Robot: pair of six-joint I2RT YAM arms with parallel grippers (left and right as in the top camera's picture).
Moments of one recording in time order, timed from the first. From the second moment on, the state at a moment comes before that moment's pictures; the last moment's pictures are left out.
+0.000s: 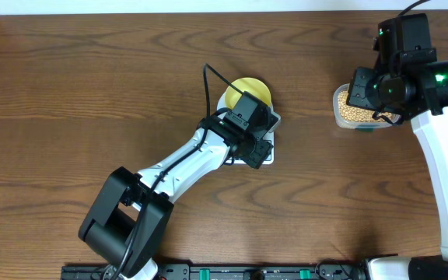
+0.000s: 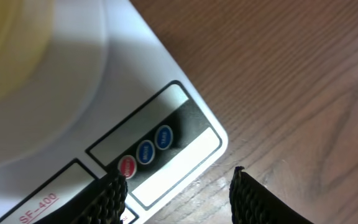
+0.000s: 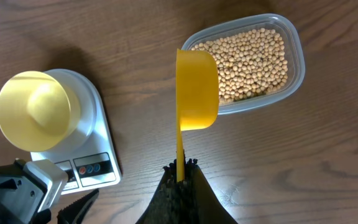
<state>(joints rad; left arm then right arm) -0.65 1.79 1.15 -0.52 0.22 0.00 0.15 1.54 1.70 -1.27 0.06 0.38</state>
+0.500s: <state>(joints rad) -0.65 1.82 1.15 -0.53 0.18 -0.01 0.15 1.54 1.70 -1.27 0.06 0.38</state>
